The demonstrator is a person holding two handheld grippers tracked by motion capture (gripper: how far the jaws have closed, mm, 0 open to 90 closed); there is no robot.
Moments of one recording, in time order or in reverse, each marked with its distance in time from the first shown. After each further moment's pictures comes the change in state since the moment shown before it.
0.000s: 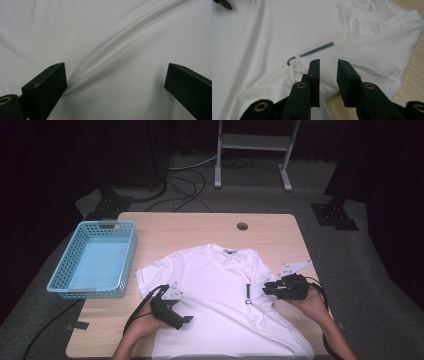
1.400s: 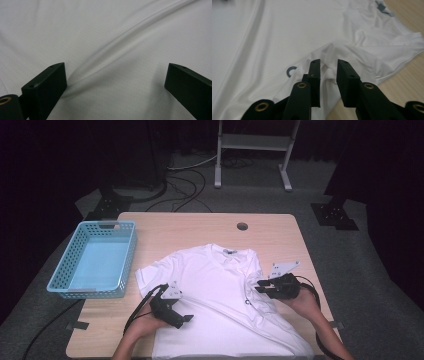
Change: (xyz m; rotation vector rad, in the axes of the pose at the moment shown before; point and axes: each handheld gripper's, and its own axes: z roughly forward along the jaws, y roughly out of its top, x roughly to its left) left arm 0.001 -0.001 0.001 -0.017 0.005 -0.021; right arm 0.018 0.018 0.017 0.021 -0.048 -0.125
